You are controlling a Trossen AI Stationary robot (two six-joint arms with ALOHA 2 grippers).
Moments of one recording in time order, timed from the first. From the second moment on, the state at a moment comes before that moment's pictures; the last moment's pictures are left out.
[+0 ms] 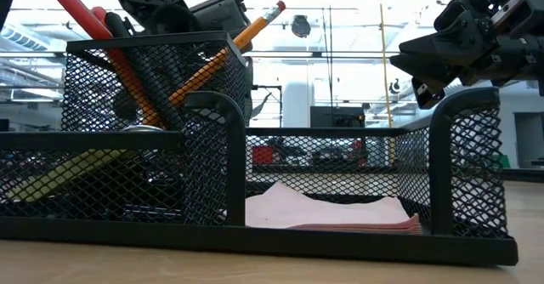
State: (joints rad) left arm -0.05 1.83 0.97 -0.29 0.19 0.18; right arm 0.19 1.20 0.01 1.20 0.08 0.33
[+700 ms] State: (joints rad) left arm -0.04 1.84 0.97 0.04 0.05 0.07; right arm 0.19 1.20 0.01 1.20 0.08 0.33
